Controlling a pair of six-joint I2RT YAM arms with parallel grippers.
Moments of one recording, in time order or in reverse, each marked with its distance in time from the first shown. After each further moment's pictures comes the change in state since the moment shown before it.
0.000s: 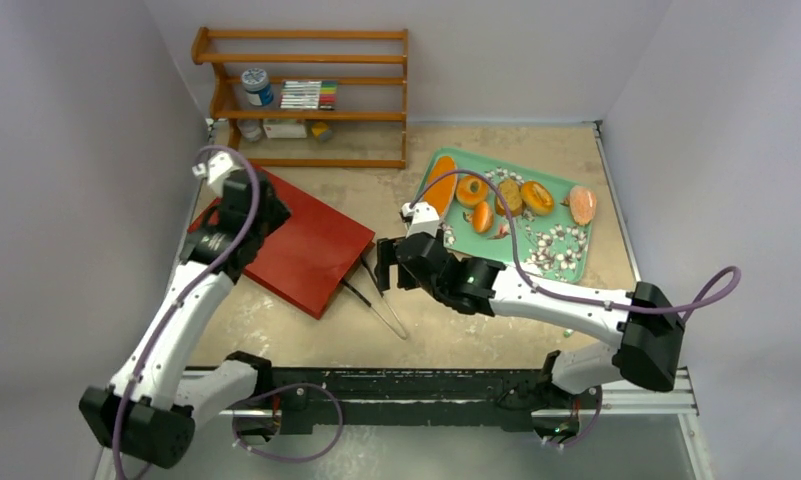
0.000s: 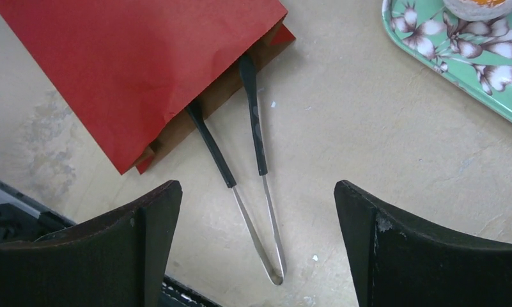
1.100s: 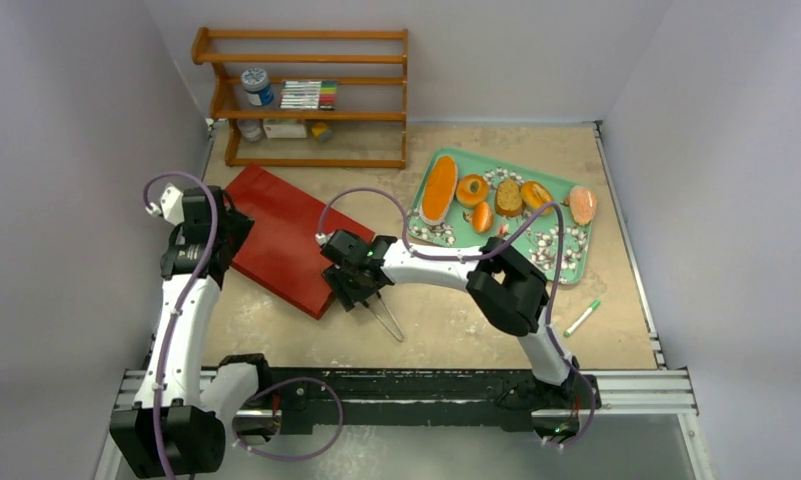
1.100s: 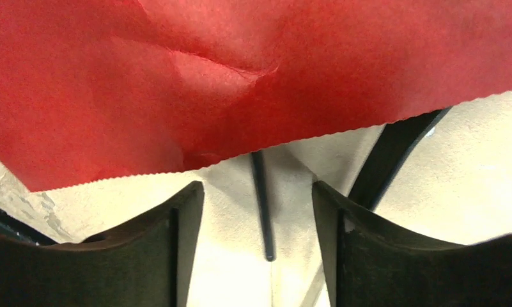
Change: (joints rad) left arm 0.322 -0.025 -0.133 0.029 0.105 -0.120; right arm -0.013 0.733 0.555 -0.285 -0.392 -0.282
